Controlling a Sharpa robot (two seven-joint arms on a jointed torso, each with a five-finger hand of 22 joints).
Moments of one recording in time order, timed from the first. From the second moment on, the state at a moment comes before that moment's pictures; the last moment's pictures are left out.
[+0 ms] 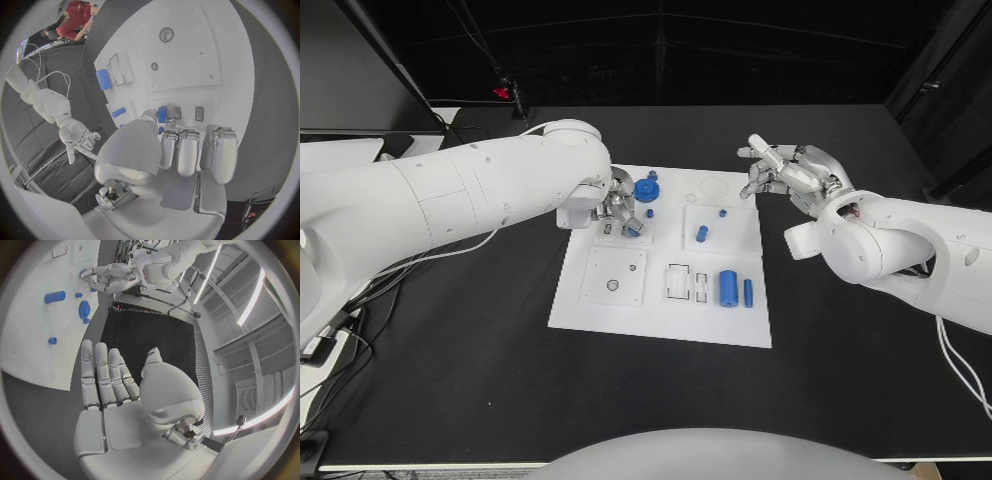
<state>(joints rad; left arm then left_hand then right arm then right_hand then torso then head) 1.48 -0.37 -0.24 1.07 -0.93 0.37 -0.51 1.38 0.11 -0.04 0.29 0.58 0.80 0.07 0.59 0.56 1.46 0.02 1.57 1.31 1.46 -0.03 1.57 1.31 0.01 1.47 0.08 1.57 1.31 1.23 -0.97 -0.06 1.60 -0.21 -0.45 0.30 1.17 0.20 -0.32 0.29 0.14 0.63 0.17 0.24 0.07 0.66 0.14 1.03 0.83 0.73 0.10 1.04 0.64 0.17 0.72 0.21 0.57 0.99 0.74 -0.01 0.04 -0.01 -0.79</state>
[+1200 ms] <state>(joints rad) 1.49 -0.47 -0.24 1.10 -0.90 0.34 -0.45 1.43 0.07 0.17 0.35 0.57 0.81 0.09 0.55 0.62 1.47 0.02 1.57 1.31 1.47 -0.04 1.57 1.31 0.01 1.47 0.08 1.57 1.31 1.22 -0.97 -0.06 1.59 -0.21 -0.45 0.29 1.17 0.21 -0.32 0.29 0.14 0.62 0.18 0.25 0.07 0.66 0.14 1.03 0.82 0.72 0.11 1.05 0.63 0.17 0.72 0.21 0.57 0.99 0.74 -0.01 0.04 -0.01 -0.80</state>
